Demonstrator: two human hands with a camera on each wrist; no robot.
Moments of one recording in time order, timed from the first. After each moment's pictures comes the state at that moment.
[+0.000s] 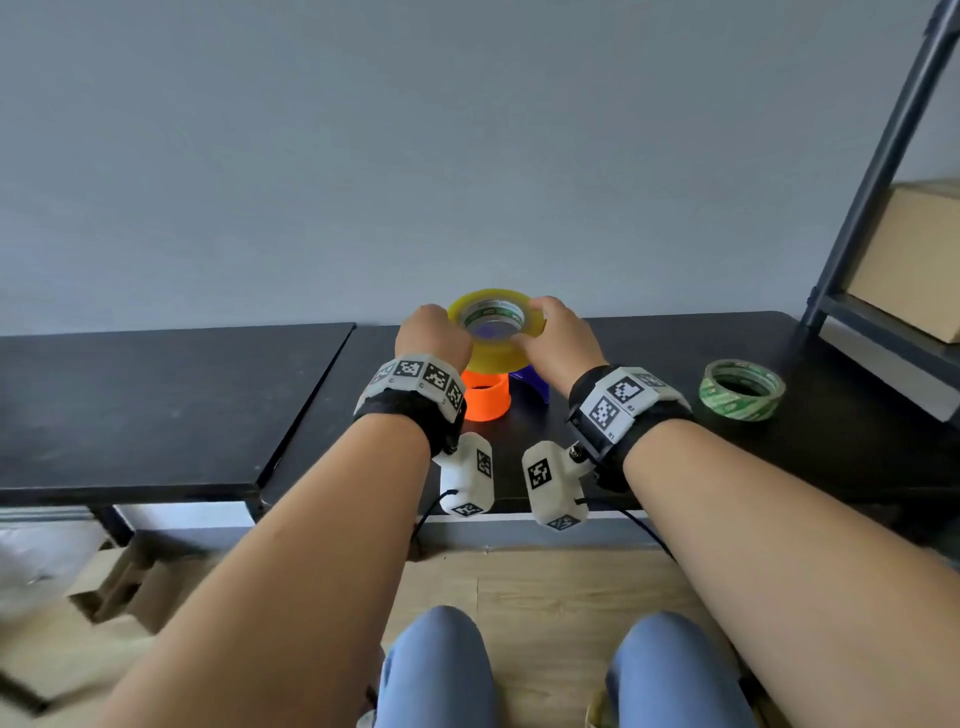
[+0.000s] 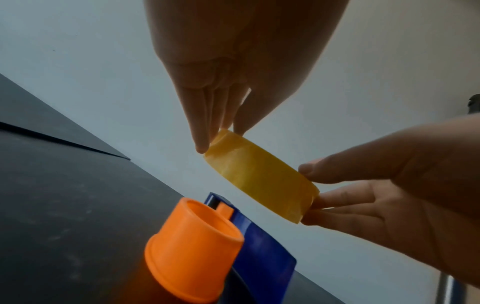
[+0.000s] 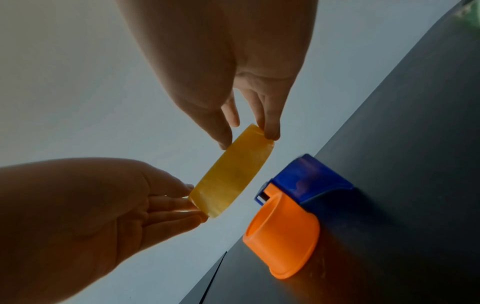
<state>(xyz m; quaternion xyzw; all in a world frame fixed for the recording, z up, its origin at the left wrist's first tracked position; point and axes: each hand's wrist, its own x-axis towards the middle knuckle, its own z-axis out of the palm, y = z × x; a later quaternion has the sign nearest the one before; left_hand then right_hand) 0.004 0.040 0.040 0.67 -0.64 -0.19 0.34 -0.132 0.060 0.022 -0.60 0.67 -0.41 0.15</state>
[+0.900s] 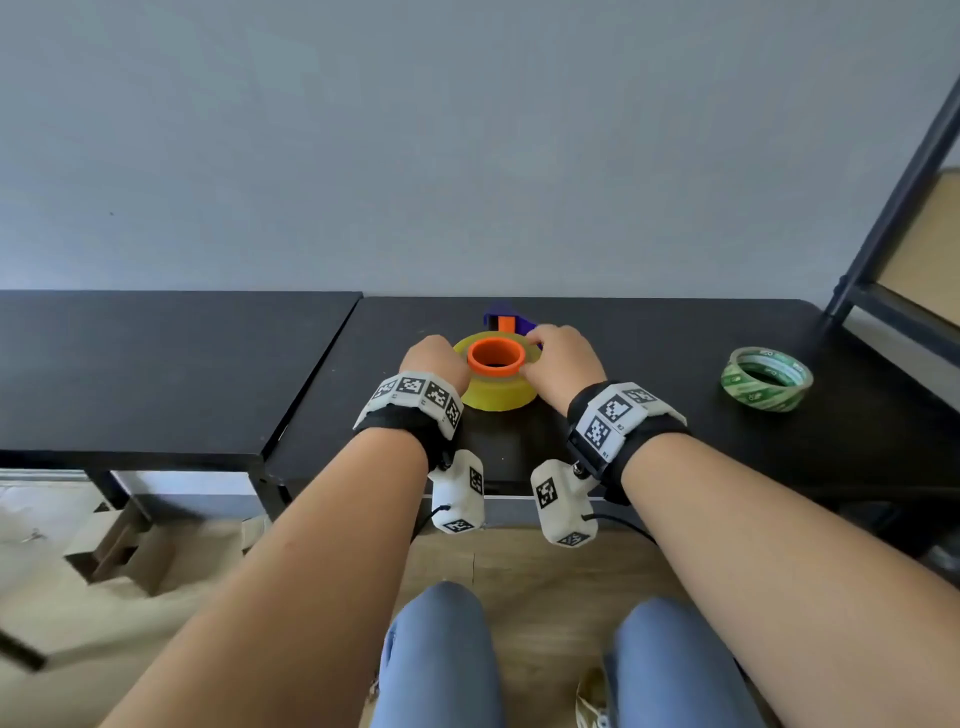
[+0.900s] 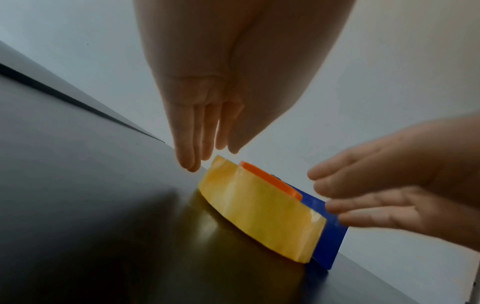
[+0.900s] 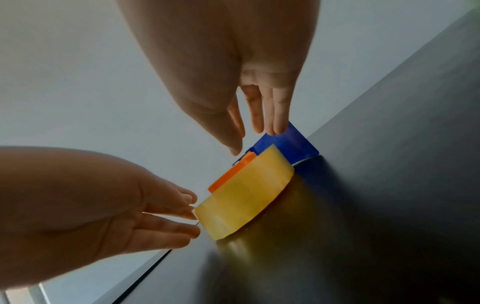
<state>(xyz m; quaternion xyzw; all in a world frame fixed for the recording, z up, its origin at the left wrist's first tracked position) 0.029 0.010 -0.023 0.69 -0.67 -0.19 0.19 -0.115 0.053 -0.019 -0.64 0.70 -0.29 0.12</state>
